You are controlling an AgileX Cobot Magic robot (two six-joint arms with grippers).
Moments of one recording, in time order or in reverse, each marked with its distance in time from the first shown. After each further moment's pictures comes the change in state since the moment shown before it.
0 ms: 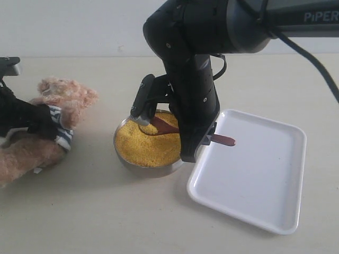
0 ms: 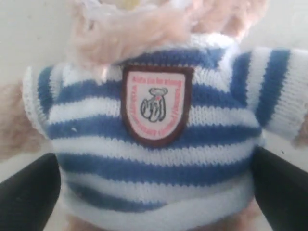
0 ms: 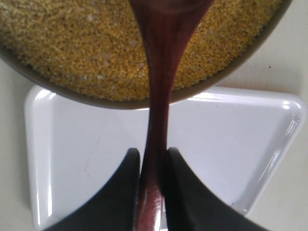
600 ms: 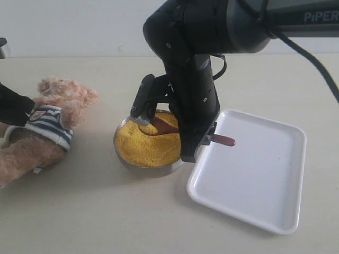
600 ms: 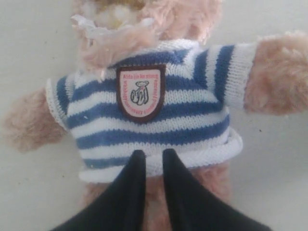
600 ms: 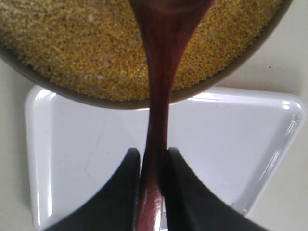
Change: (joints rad) left arm 0.000 -0.147 0.000 0.031 0.084 0.058; right arm 0.000 0.000 0.000 0.000 0.000 0.000
